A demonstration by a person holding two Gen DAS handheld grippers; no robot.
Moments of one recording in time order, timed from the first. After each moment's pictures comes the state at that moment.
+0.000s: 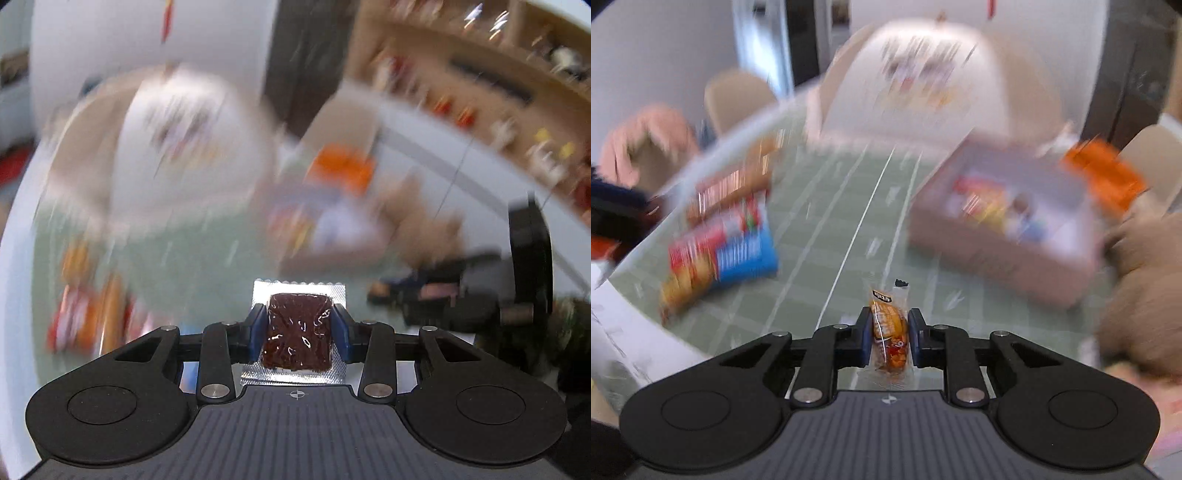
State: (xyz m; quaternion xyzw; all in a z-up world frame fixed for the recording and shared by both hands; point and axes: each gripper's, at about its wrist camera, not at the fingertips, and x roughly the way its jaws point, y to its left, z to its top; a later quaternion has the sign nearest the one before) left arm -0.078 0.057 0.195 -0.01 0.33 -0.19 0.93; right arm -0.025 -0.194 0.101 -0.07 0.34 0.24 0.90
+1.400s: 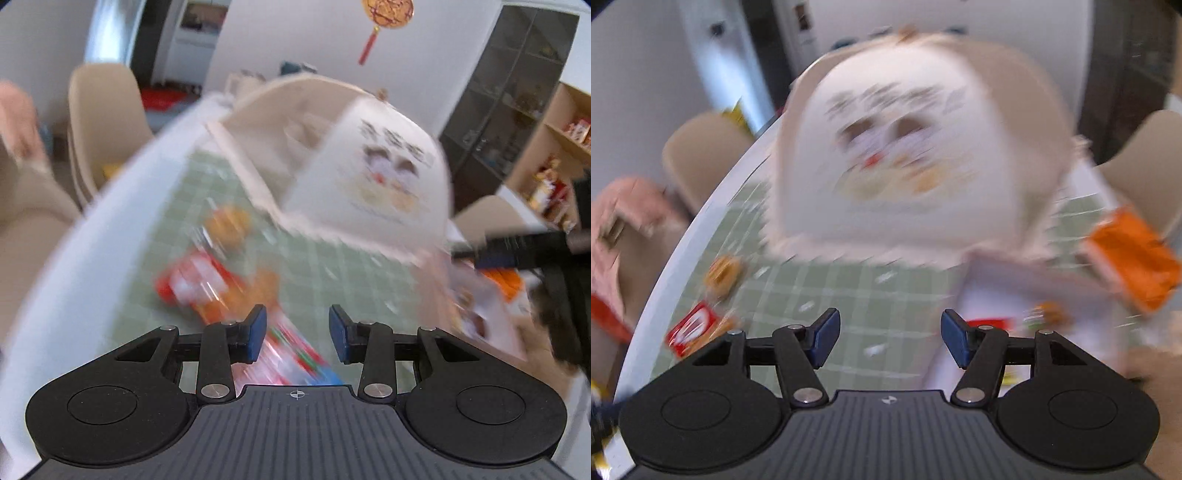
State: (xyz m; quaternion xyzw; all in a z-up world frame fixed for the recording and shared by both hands) left arm -0.037 0.198 0.130 -0.18 0.32 0.08 0.93; right arm 0.176 -0.070 0.126 -0.01 0.44 0.26 0.86
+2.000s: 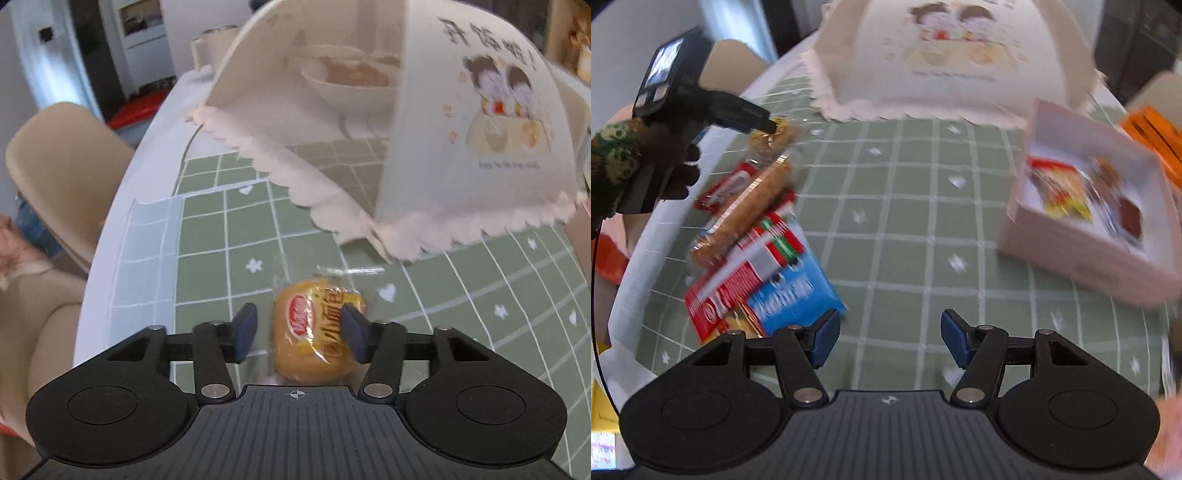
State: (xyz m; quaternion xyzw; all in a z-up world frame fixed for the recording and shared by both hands) left arm 0.173 0.275 0.053 -0.01 0.43 0.08 0.90; right arm 0.033 -0.064 0.059 -0.04 0.49 0.21 0.84
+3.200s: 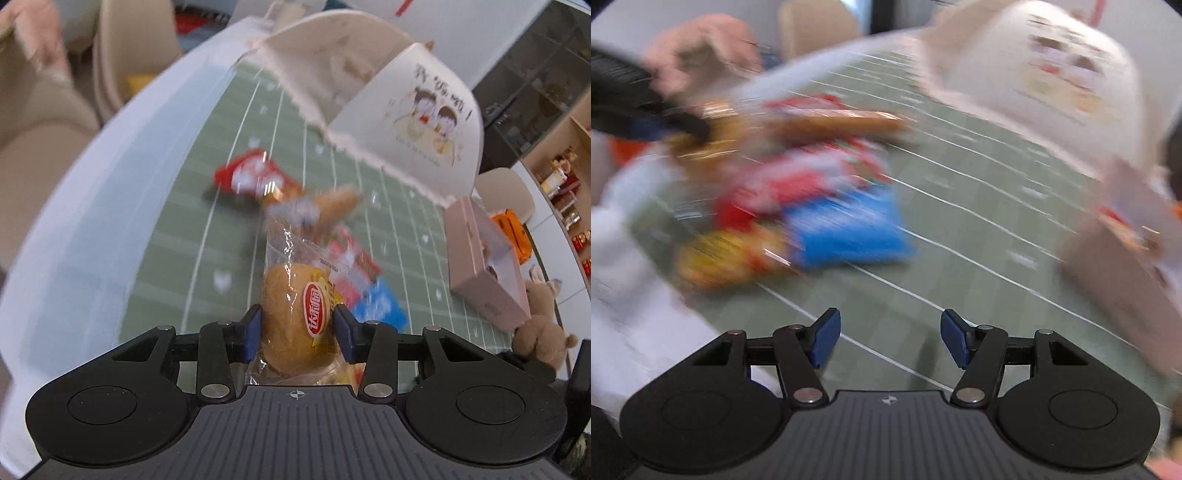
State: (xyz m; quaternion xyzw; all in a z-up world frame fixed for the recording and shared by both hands) left arm -0.094 0.227 0.071 -0.28 0.42 0.06 0.86; right arm -0.018 -0.042 0.015 -0.21 0.41 0.30 0.84
